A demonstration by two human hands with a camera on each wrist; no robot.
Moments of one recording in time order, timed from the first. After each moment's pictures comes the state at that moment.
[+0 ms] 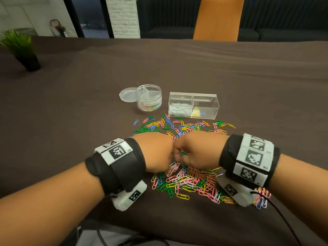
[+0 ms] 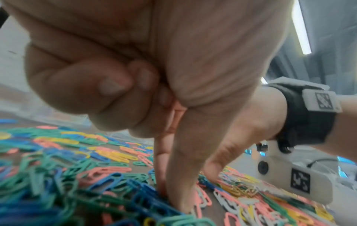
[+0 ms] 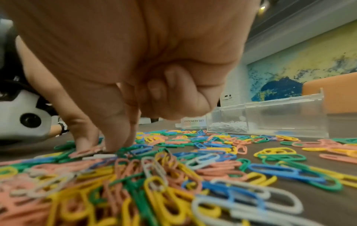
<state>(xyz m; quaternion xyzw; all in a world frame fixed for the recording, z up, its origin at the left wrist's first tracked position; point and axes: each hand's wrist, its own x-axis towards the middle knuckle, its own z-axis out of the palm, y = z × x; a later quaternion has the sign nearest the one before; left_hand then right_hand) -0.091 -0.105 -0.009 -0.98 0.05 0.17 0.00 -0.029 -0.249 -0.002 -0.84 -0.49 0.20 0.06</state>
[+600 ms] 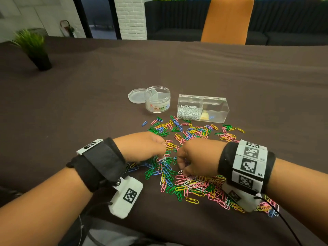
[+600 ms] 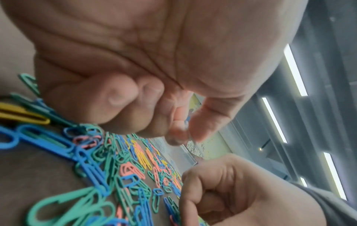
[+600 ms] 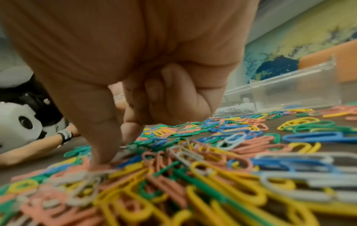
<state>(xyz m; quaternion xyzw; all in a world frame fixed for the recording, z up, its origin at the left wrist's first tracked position) -0.106 -0.047 -0.017 -0.89 -0.08 0.20 -0.39 -0.033 -0.229 -0.015 -0.83 -0.51 0.21 0.02</state>
